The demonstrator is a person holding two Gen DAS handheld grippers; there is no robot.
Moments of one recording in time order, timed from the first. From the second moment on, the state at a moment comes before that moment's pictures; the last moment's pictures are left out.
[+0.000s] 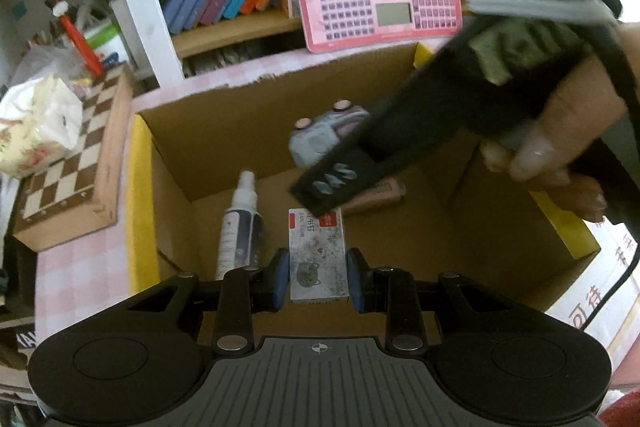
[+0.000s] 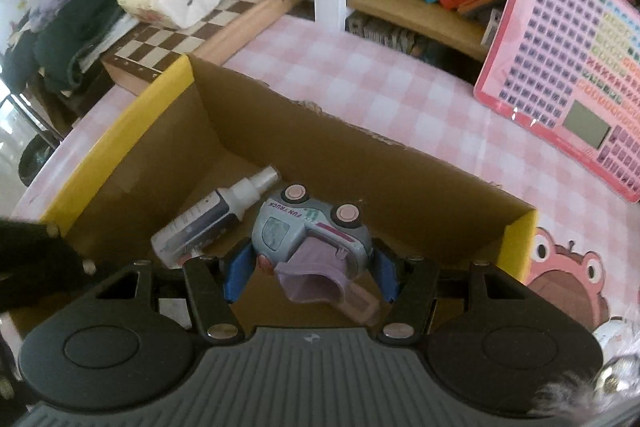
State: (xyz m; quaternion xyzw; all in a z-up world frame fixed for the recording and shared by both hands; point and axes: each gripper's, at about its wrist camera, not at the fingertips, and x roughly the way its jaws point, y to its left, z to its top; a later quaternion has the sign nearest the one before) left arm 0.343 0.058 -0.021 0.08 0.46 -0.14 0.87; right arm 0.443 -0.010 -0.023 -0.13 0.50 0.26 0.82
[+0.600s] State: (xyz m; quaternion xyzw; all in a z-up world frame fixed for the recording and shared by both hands) left arm 0.348 0.052 -0.030 0.08 0.49 -0.13 0.86; right arm 0.459 0.006 -0.056 -0.10 0.53 0.24 0.81
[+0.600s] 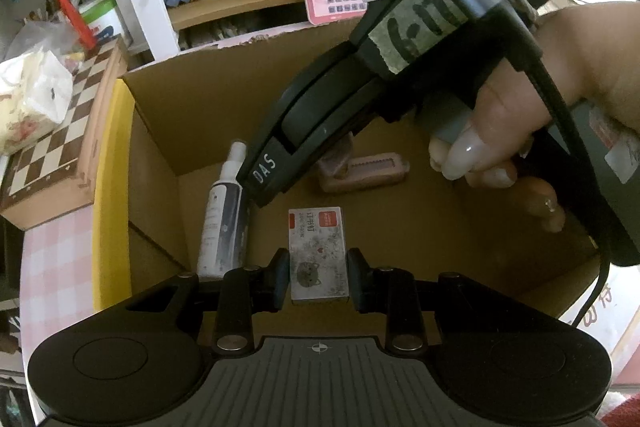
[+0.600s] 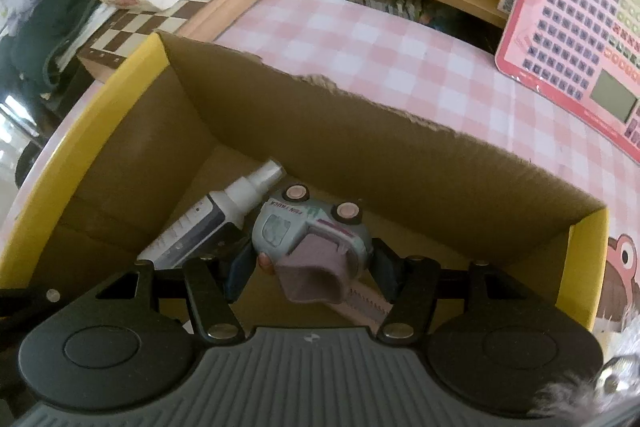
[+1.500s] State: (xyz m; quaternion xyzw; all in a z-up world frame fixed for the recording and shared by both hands) left arm 0.270 0.062 0.021 0.06 0.36 -0.11 0.92; right arm 0.373 -0.024 0.035 -0.08 0.42 0.23 0.87
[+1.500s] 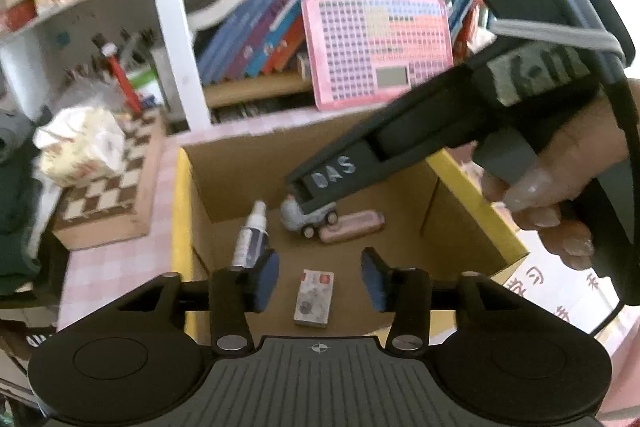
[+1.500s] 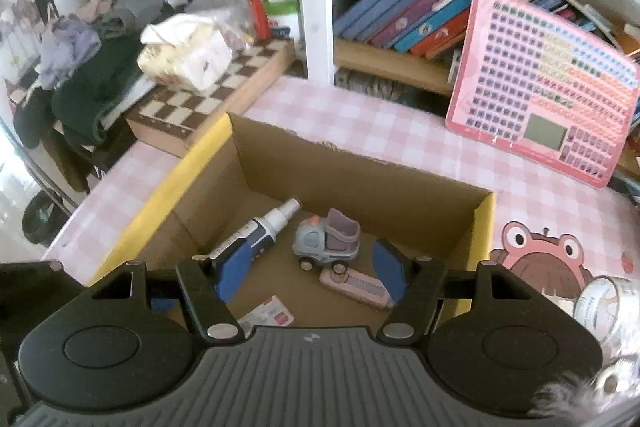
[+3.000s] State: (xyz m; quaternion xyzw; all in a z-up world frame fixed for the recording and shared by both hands) left arm 0.057 0.083 0.016 0.04 0.35 -0.08 0.93; right arm 0.094 -0.080 0.025 -0.08 0.36 0.20 0.91
